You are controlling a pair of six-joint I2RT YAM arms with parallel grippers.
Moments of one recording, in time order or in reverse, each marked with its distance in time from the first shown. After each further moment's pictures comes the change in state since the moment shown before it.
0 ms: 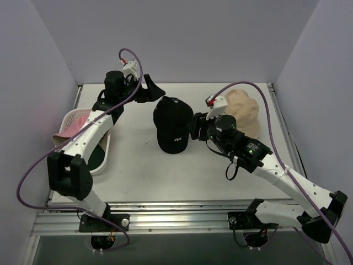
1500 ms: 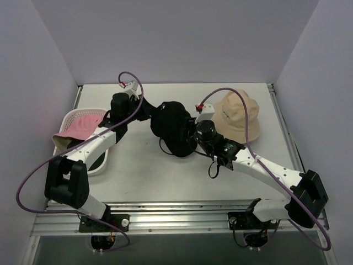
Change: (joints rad) left arm -0.040 -0.015 -0.296 0.210 -0.105 -0.138; right arm -0.002 0.193 -0.176 0.304 0.081 0.182
